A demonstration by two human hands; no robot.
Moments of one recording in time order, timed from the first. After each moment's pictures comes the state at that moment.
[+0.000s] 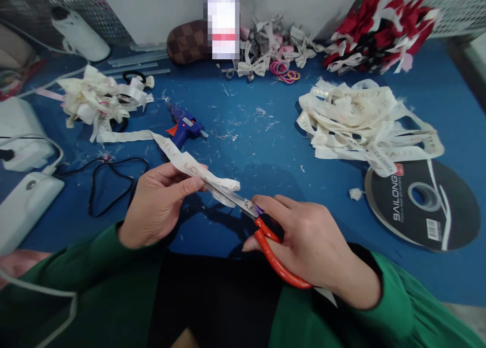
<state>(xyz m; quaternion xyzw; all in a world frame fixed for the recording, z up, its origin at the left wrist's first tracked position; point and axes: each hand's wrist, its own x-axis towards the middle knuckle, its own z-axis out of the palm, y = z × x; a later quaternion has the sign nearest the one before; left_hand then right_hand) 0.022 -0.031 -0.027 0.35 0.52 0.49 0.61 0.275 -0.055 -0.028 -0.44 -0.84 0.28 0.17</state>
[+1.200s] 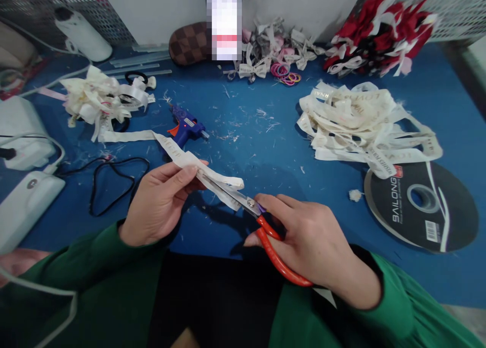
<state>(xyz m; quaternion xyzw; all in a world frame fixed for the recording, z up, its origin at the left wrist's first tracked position) 0.023 -0.030 -0.026 0.31 0.52 0.51 0.62 0.277 -0.056 -0.029 -0.45 -0.85 0.23 0.18</state>
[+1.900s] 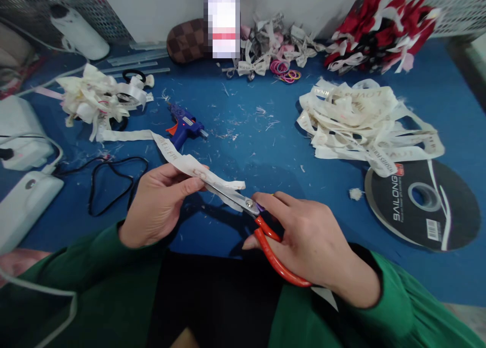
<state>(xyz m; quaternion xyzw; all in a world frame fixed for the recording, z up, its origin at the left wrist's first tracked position) 0.023 -0.032 -0.029 0.34 0.53 0.49 0.60 0.273 -0.053 -0.025 -0.44 -0.85 0.24 0.16</state>
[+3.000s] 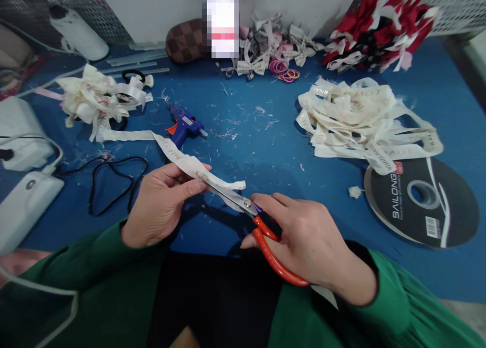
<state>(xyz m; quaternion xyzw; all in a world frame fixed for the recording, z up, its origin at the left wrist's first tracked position) 0.023 -0.033 -0.029 0.35 0.52 0.48 0.61 0.271 -0.055 -0.026 -0.44 -0.85 0.25 0.17</state>
